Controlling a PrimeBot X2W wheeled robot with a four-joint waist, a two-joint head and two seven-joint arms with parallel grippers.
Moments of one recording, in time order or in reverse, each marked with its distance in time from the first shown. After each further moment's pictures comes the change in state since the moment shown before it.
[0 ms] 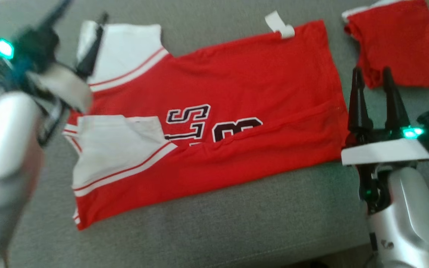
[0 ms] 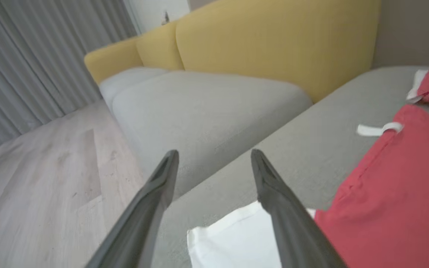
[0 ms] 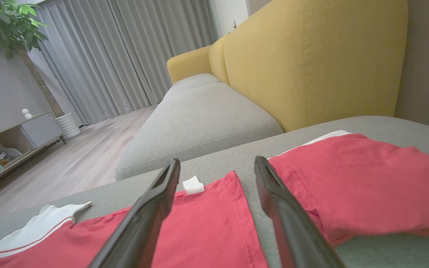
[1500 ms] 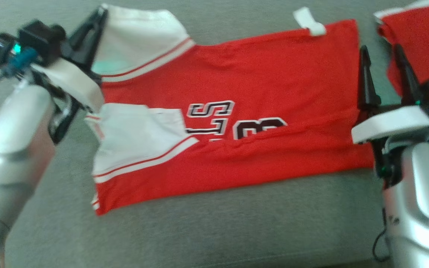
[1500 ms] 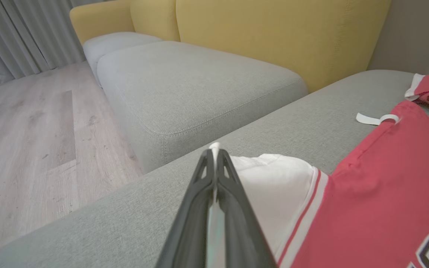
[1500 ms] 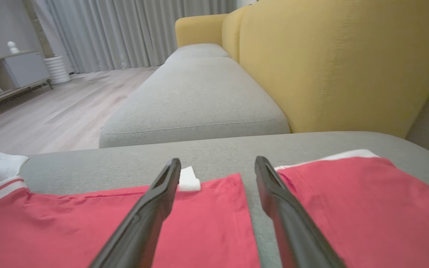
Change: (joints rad) left arm -0.230 0.031 -0.414 0.292 -0.414 -0.026 -0.152; right arm -0.111 -0.002 -0.084 0.023 -0.224 0.000 0.136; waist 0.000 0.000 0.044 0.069
